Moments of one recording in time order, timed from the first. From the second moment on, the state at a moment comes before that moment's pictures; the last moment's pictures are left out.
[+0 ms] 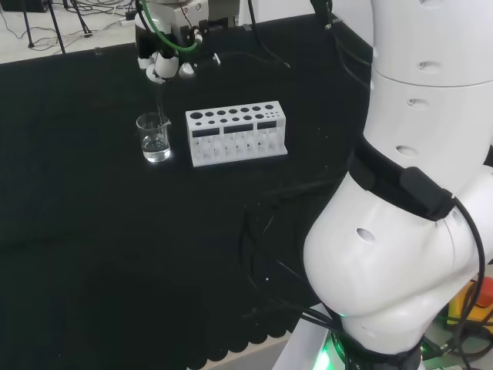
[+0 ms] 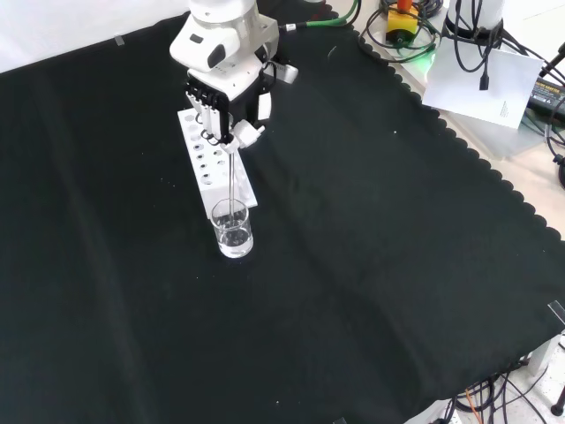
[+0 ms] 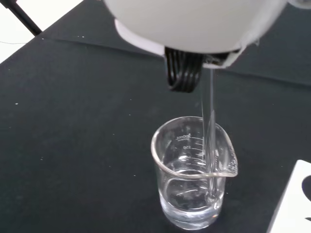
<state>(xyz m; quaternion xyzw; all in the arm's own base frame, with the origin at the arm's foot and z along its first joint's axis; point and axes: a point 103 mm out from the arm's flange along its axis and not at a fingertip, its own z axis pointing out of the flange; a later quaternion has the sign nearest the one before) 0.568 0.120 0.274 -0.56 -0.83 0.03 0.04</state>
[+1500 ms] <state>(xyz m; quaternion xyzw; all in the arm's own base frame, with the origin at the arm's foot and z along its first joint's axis) 0.590 0.116 0.275 -0.56 -0.82 0.03 0.04</state>
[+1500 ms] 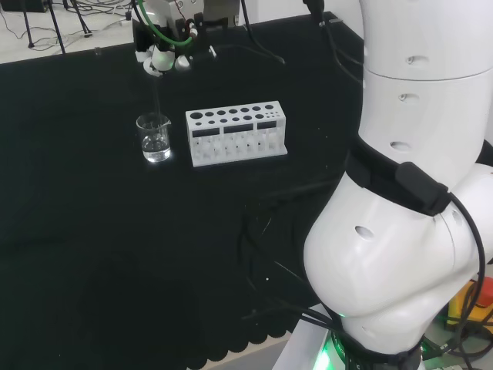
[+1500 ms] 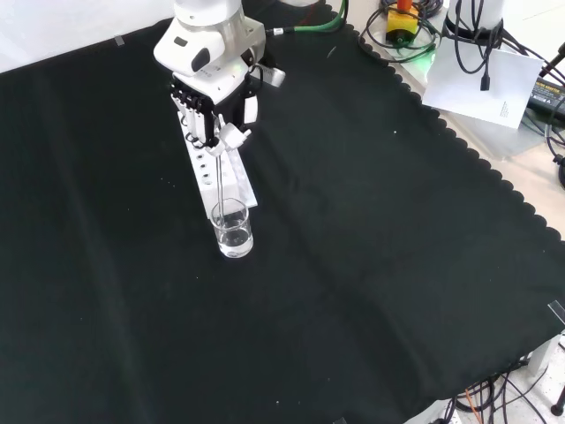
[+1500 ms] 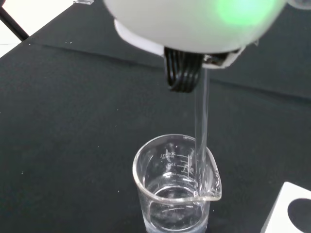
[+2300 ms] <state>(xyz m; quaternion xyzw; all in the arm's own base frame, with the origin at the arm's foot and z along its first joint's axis) 0.590 0.148 0.280 -0.54 -0.84 0.02 0.03</state>
